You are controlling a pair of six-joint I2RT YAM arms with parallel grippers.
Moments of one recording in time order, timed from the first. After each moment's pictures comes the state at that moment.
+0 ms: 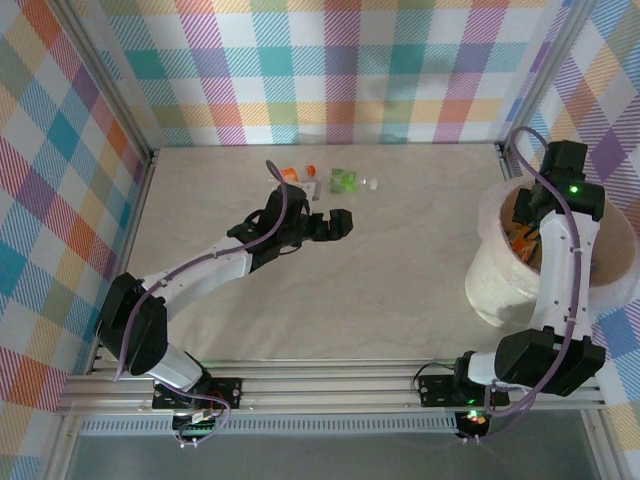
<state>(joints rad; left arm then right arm) -0.69 1.52 1.13 -0.14 0.11 -0.60 -0.28 1.34 1.57 -1.21 0.25 0.05</state>
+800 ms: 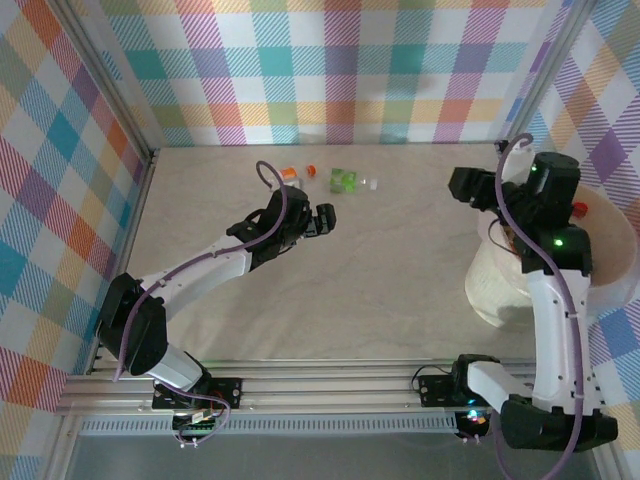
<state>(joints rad) -0.68 1.52 1.15 -0.27 -0.23 -0.65 -0.03 1.05 1.37 -0.71 -0.39 0.23</state>
